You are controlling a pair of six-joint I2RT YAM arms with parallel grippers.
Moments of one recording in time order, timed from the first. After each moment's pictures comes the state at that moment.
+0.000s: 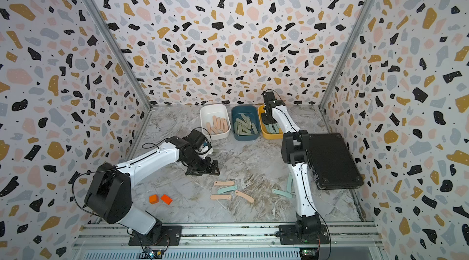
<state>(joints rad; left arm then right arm) -0.51 1.57 1.09 -0.91 0.42 -0.33 0.24 2.55 2.40 -1.00 0.12 0.00</state>
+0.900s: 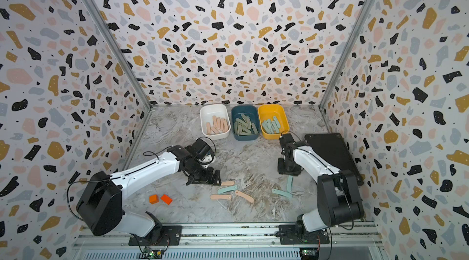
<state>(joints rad) -0.65 1.47 0.98 -0.88 0.36 -0.42 0.24 1.44 0.86 -0.92 0.05 0.39</state>
